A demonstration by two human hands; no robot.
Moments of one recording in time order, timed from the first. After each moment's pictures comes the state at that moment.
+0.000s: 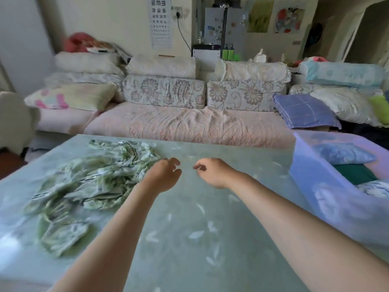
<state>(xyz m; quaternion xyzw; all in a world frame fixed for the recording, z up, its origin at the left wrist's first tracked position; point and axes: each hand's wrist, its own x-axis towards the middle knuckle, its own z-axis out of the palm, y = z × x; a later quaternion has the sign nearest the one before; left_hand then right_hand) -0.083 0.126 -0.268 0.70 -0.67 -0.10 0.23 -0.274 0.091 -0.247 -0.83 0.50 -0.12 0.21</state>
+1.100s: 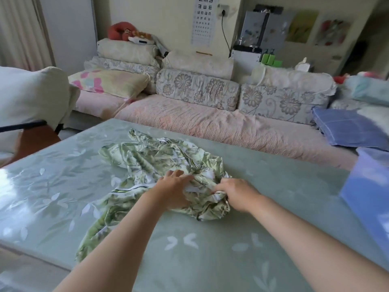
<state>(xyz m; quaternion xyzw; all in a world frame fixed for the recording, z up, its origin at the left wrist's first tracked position) 0.032 0.160 -0.337 0.69 -0.71 -0.10 0.08 -0.188 0.079 -0.325 -0.92 0.40 0.04 -0.02</state>
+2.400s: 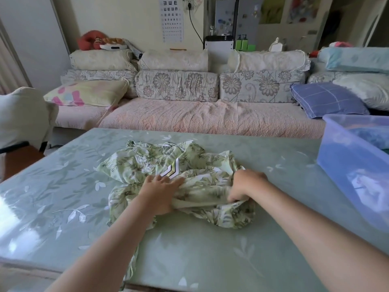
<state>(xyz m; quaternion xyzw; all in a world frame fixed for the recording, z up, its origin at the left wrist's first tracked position) -0.021 0.183 -0.331 0.69 -0.71 0.03 -0.13 -0.253 0.115 -0.300 -0.74 0.65 0.14 0.05</state>
